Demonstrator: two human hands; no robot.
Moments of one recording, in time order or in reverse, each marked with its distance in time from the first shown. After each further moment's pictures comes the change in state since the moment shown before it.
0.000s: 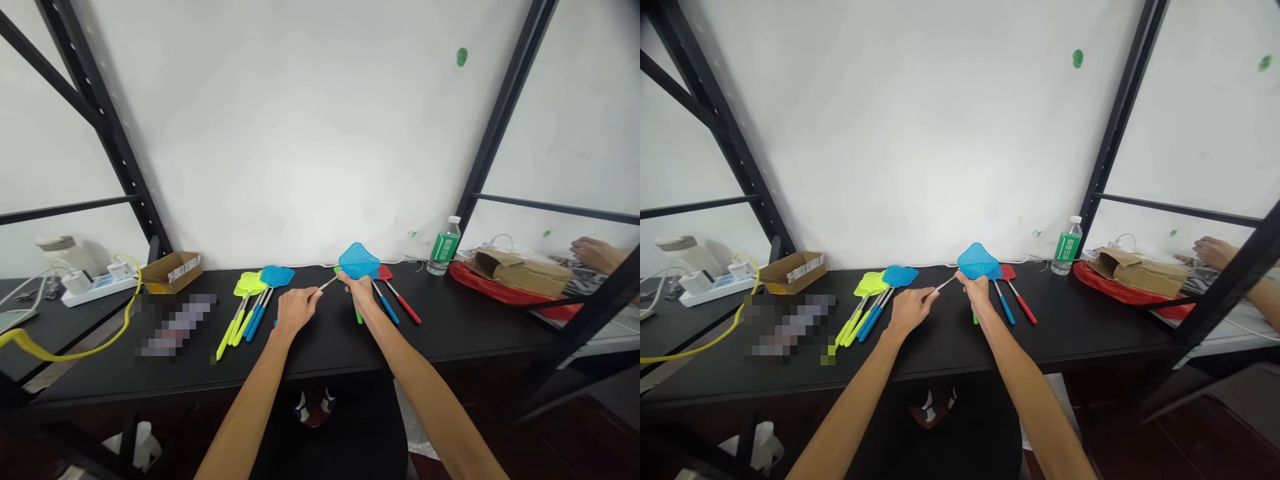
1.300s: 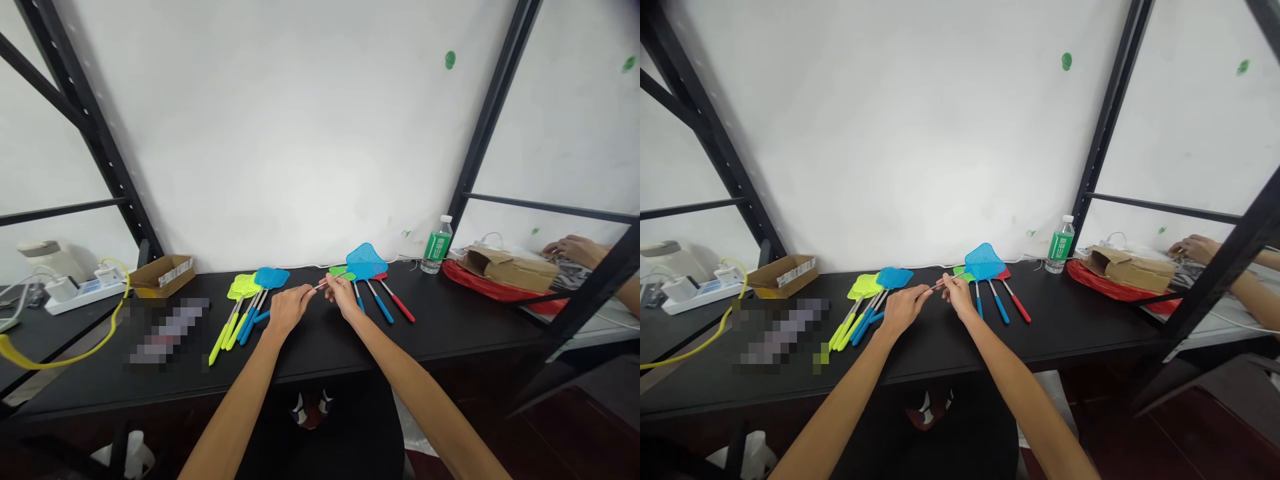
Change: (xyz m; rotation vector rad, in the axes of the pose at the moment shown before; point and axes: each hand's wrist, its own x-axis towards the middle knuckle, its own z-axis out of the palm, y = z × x) left_hand 0.006 -0.004 -0.001 0.013 0.035 0.090; right_hand -0.012 0.012 0.017 -0.056 -0.287 0.045
